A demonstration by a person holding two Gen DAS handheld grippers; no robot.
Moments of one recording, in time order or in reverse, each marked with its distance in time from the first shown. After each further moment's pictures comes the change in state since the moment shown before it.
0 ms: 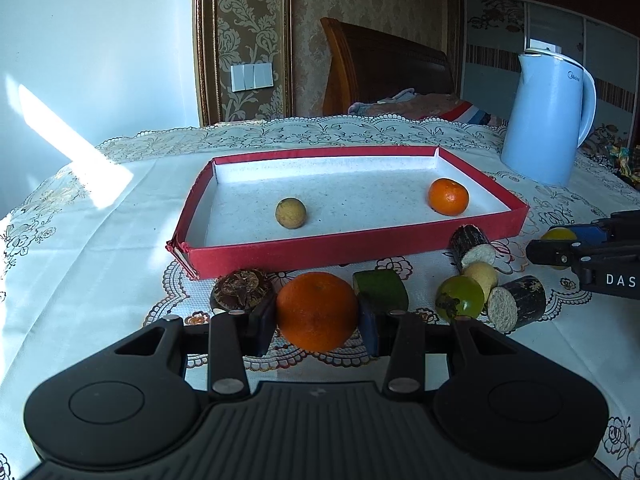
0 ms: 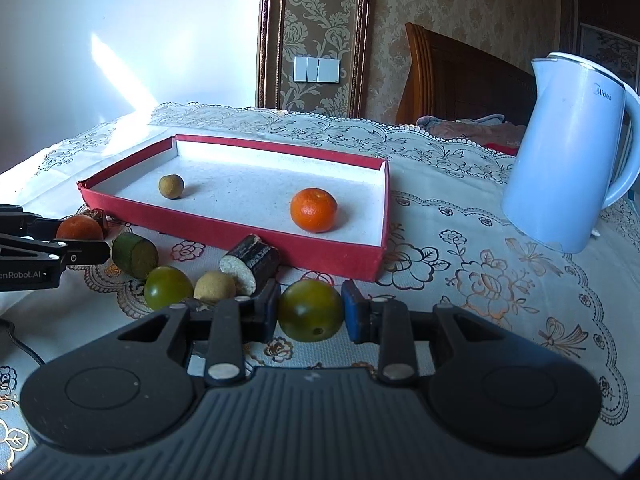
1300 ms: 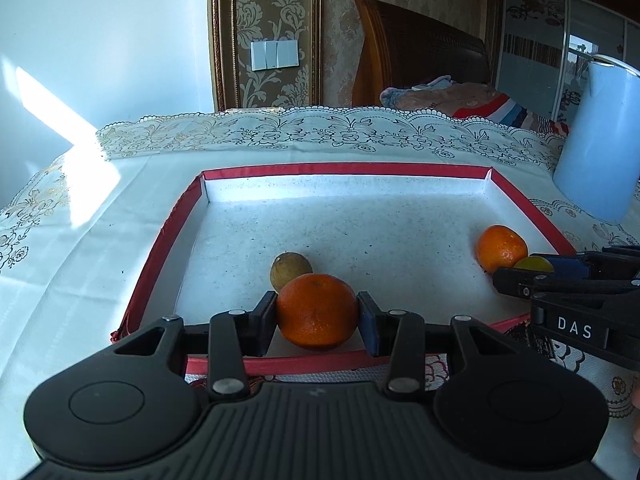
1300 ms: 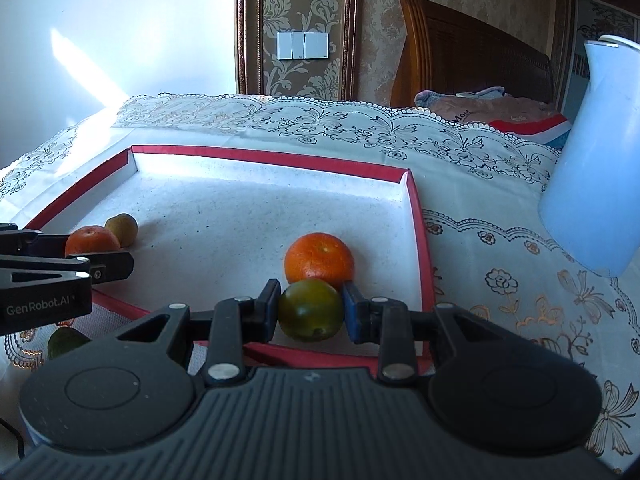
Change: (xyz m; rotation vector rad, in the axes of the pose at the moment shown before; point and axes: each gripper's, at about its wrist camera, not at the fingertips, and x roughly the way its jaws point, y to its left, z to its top) left arm 0.082 -0.006 0.056 -0.057 0.083 0.085; right arm 0.099 0.003 0.052 0.071 0.096 -0.022
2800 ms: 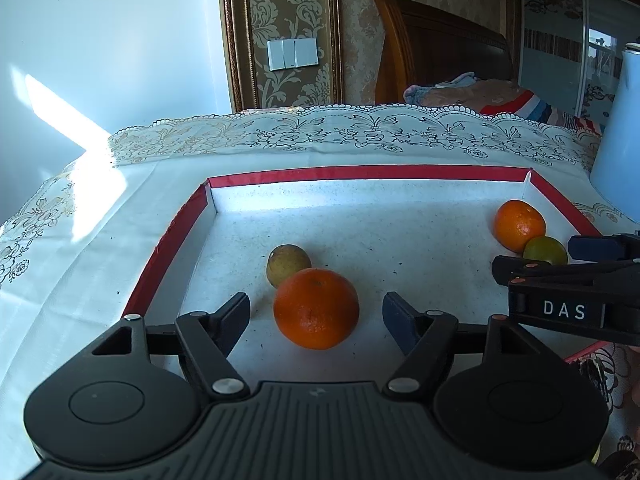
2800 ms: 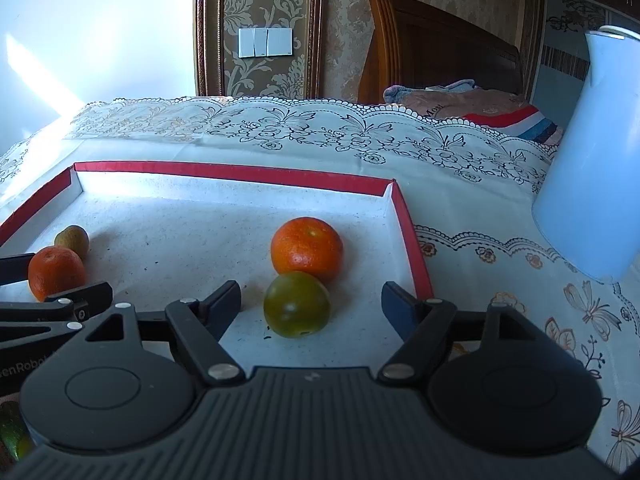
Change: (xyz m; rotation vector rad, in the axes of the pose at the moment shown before) left arm 0.032 -0.004 0.008 0.003 -0.008 0.078; right arm 0.041 -0.001 0.016 0.043 0.003 -0.102
